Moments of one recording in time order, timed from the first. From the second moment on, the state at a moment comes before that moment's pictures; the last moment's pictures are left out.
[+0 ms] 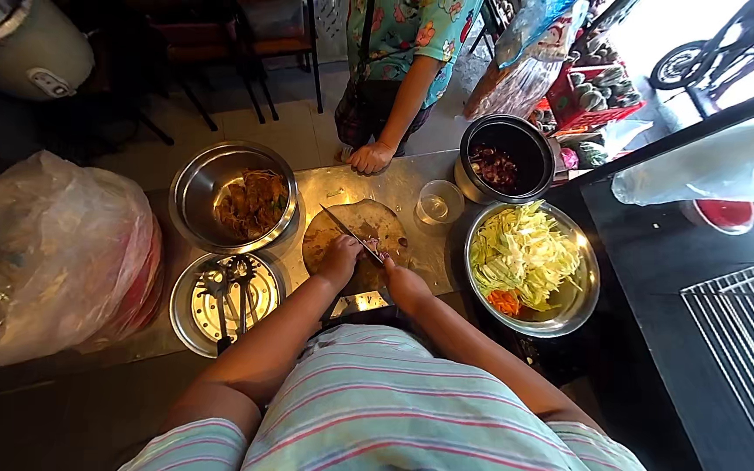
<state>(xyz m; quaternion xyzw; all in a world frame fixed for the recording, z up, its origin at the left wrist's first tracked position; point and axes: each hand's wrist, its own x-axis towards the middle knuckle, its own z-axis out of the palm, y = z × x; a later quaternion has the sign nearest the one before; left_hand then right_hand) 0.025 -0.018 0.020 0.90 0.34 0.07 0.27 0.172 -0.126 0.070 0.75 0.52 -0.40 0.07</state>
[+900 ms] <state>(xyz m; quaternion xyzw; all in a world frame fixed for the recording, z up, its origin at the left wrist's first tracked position) 0.079 -0.012 0.037 0.80 0.46 0.00 0.39 0.203 -0.136 0.096 0.80 0.46 -0.37 0.09</state>
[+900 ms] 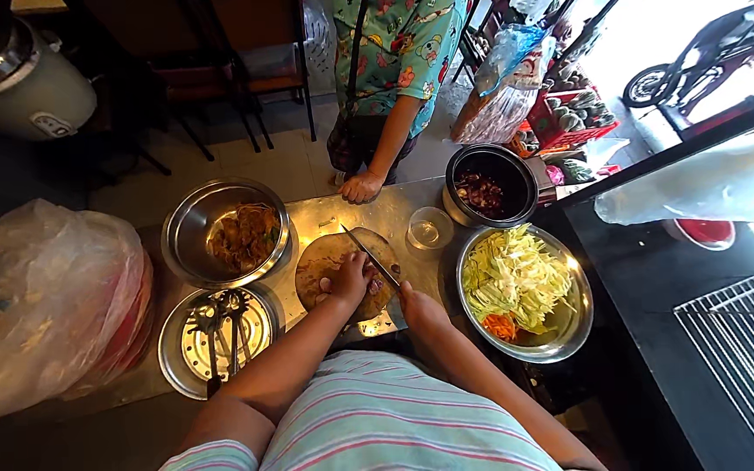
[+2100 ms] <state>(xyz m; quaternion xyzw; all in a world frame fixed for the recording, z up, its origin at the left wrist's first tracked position) 0.068 -0.017 0.034 0.83 0.42 0.00 0.37 0.202 -0.103 0.113 0.76 0.51 -0.37 0.14</state>
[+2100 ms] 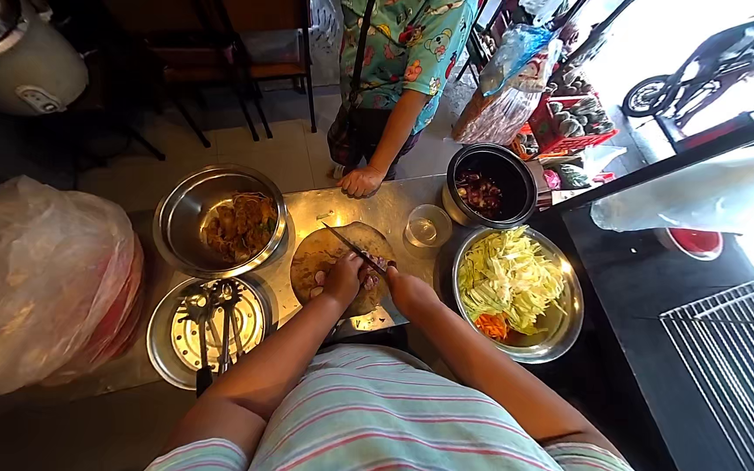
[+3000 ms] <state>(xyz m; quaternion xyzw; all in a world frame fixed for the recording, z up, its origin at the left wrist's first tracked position) 0.050 -0.040 0.036 0.88 0.33 -0.06 0.33 0.193 -0.120 0.109 0.77 0.49 -0.38 0.14</state>
